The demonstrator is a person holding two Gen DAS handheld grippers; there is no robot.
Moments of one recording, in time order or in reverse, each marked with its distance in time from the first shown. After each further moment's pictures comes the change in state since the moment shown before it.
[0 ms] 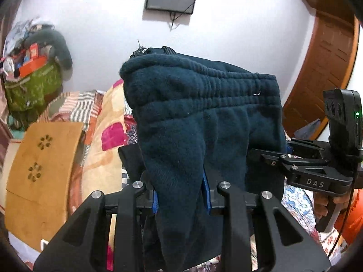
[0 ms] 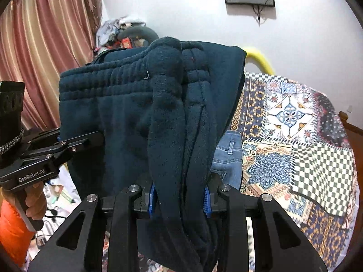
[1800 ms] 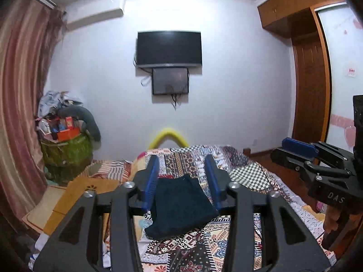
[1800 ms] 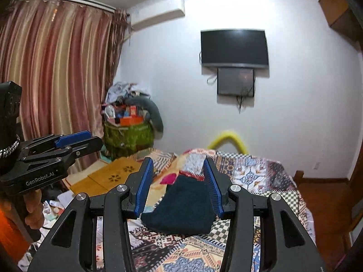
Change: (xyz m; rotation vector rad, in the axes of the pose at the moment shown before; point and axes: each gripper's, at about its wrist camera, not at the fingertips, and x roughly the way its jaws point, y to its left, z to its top) left arm -0.313 -0.139 -0.089 0.141 -0.502 0.158; right arm -0.280 0.135 -0.088 -0.163 -0.559 -0.151
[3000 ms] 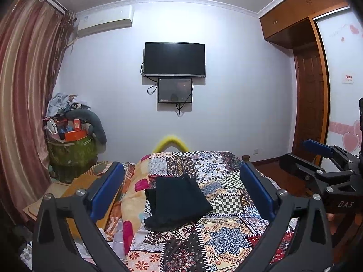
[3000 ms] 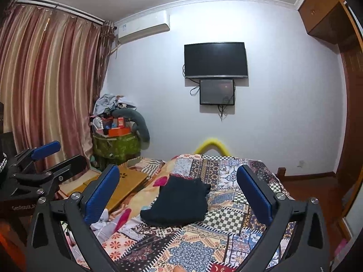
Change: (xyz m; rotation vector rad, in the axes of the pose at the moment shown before) left arm -0.059 -0.013 -0.031 -0.028 -0.058 0.028; right arm -0.050 0.020 -0.022 0.041 -0.050 -0.123
